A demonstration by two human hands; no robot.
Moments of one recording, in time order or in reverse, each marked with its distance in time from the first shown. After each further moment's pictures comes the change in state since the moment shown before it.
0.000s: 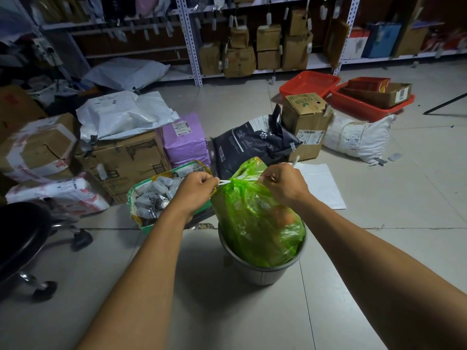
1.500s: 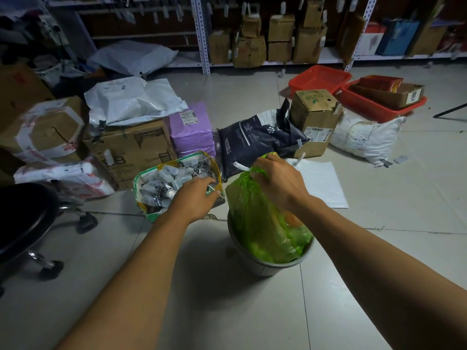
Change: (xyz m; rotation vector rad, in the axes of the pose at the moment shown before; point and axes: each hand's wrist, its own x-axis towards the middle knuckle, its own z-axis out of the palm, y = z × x) left_hand -0.016 -0.027 -0.020 0.581 -0.037 0.161; right_hand -0.009 -0.034 0.002 -0.207 -0.005 -0.292
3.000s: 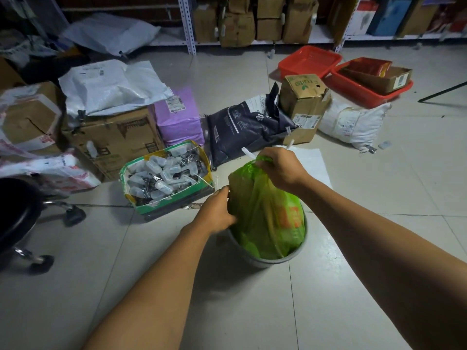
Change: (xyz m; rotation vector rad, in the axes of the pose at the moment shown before) left_hand -0.007 0.030 0.069 -0.199 -0.287 -0.027; right_hand 0.007 0.019 -0.030 0.162 -0.061 0.098
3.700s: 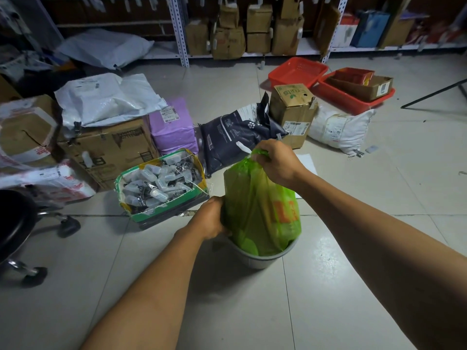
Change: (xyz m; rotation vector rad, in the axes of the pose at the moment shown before) left_hand -0.009 0.002 -0.006 0.075 -0.061 0.099; right_hand -0.002 -0.014 -0.030 0.014 0.064 -0.020
